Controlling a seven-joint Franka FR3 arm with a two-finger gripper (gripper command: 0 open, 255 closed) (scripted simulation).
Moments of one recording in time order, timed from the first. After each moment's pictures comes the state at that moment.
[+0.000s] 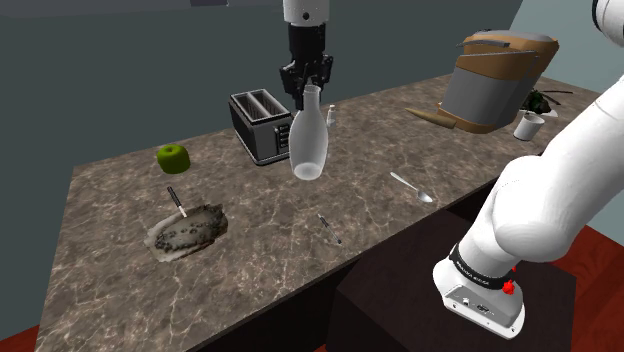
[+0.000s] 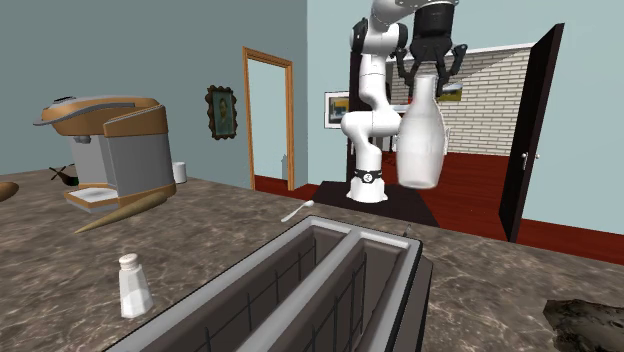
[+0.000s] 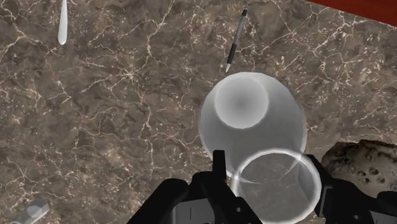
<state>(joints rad) 0.13 -0.17 0.08 -1.87 0.02 1.66 0.27</state>
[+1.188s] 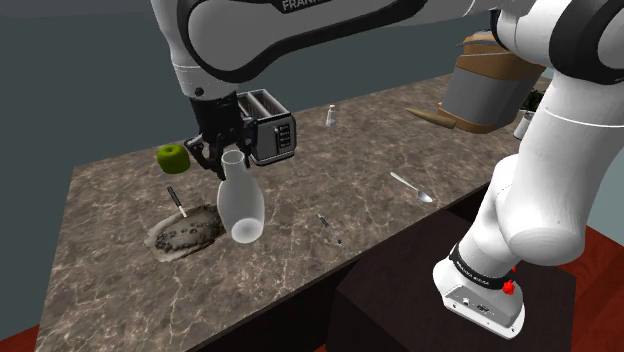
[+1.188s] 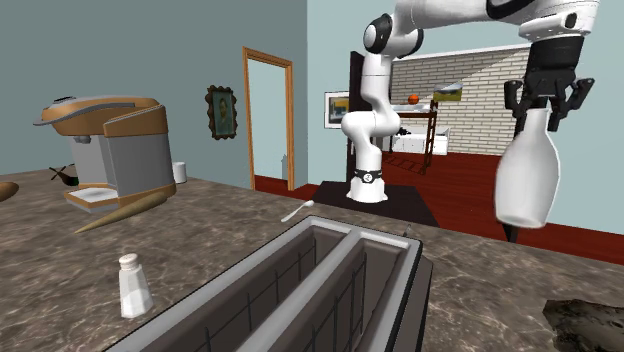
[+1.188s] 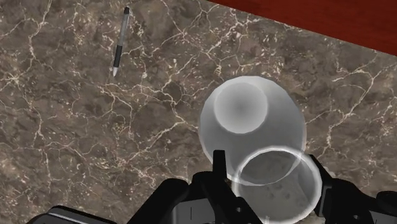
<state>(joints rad) 0.33 0.13 0.30 -1.70 -0.02 1.79 0.68</state>
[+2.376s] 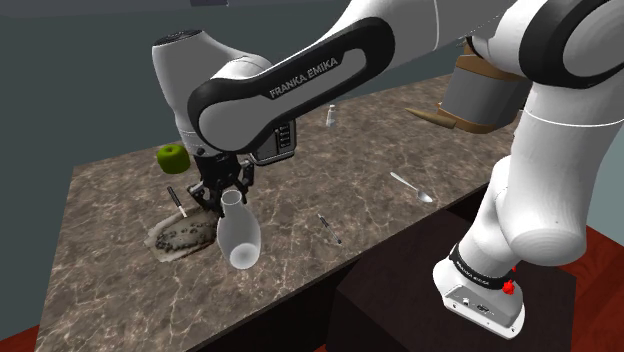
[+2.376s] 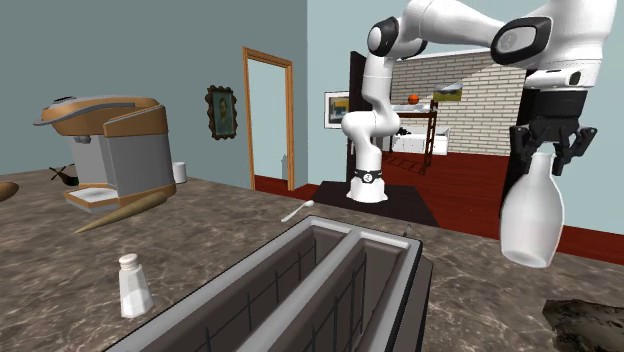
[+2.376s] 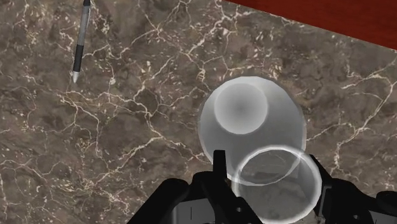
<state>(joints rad) 0.35 0.23 0.31 -1.82 -0.06 2.00 0.74</state>
